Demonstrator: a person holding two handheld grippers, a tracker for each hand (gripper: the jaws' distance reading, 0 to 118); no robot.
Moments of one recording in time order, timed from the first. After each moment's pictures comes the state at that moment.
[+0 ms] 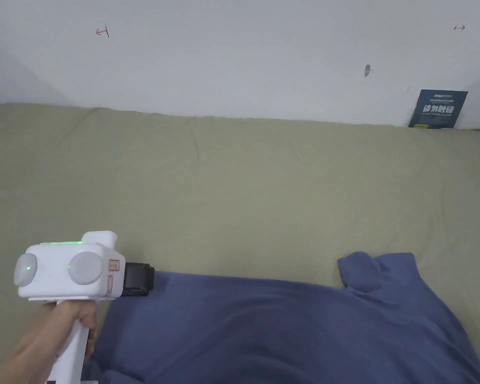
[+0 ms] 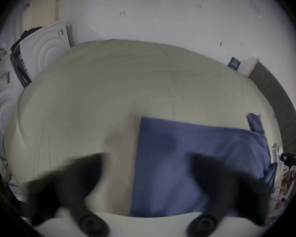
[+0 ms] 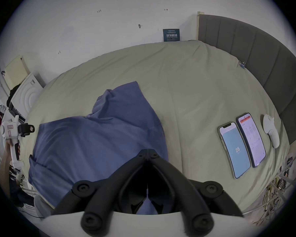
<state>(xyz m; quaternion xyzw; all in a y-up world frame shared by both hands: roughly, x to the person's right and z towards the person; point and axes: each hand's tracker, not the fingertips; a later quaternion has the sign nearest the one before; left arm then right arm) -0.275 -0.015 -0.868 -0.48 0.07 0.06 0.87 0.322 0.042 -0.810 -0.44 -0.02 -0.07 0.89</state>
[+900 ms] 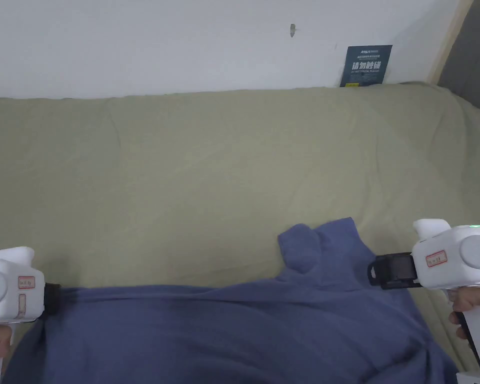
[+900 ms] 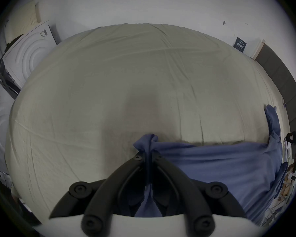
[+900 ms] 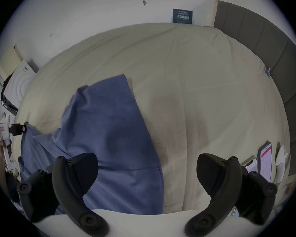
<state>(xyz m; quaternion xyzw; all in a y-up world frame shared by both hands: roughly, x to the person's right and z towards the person) -0.286 -0.004 -0.909 -0.51 0.06 0.06 0.85 0.325 -0.002 -0.936 -0.53 0.00 -0.04 0.85</state>
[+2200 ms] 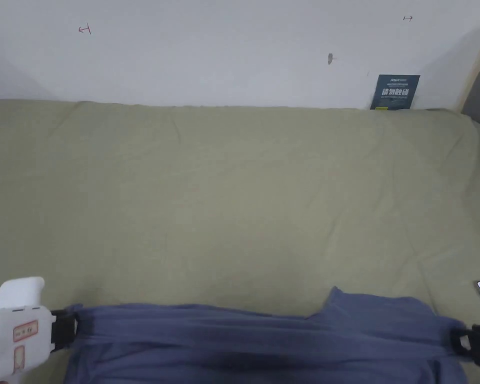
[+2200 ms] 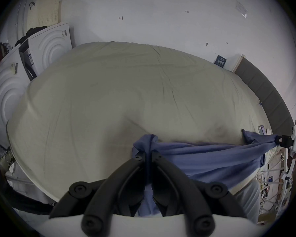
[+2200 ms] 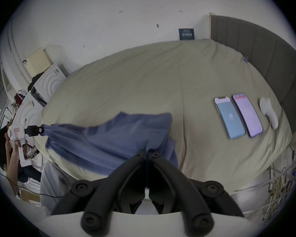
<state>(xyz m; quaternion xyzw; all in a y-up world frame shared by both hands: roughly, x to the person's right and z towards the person) -0.298 0.053 -0.636 -0.45 0.04 0.11 0.89 0.352 0.065 -0.652 -0.44 0.08 -0.08 0.89</state>
